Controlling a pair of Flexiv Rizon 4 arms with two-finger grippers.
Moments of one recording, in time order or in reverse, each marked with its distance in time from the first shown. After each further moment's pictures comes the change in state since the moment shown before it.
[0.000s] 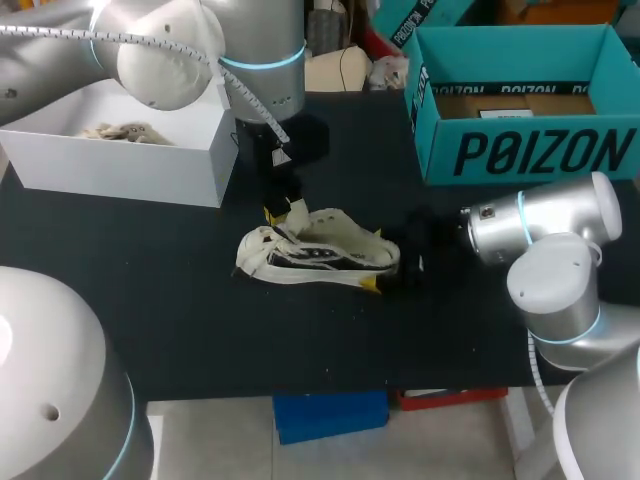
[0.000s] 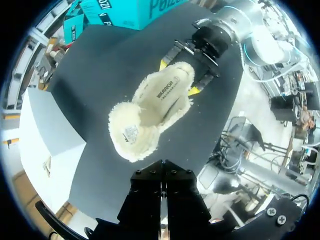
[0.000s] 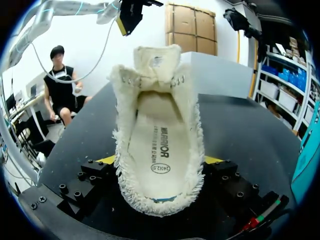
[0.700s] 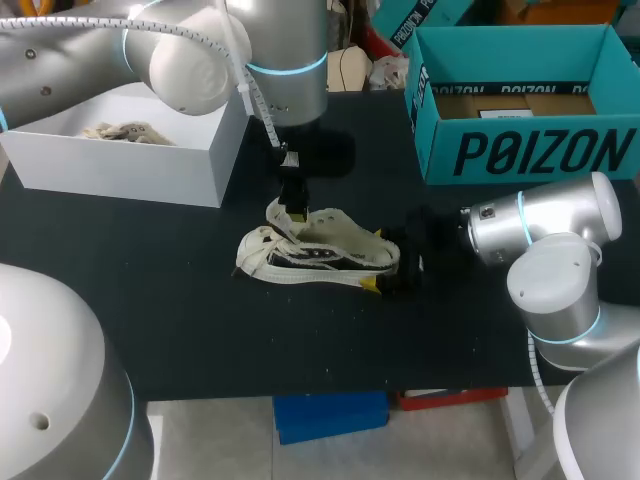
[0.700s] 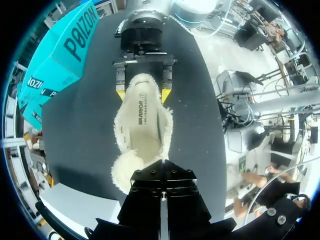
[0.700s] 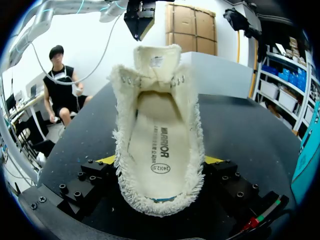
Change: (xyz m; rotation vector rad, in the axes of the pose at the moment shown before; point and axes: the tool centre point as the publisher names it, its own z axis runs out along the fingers) left arm -0.013 -0.047 0.019 0.029 -0.016 0.695; right arm 0.000 0.000 0.000 0.000 0.000 0.000
